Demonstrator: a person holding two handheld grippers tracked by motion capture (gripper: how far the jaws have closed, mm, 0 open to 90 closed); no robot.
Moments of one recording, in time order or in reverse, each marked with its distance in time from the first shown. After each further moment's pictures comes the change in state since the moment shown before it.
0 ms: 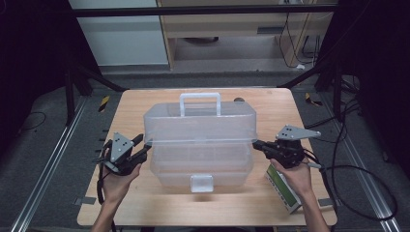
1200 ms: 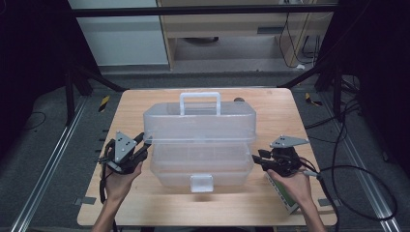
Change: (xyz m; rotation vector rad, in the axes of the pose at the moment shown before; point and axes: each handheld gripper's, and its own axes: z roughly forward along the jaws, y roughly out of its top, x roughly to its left) left arm -0.005 0.003 0.002 -0.008 0.038 0.035; right arm 0.000 -0.034 0.015 0.194 -0.096 0.060
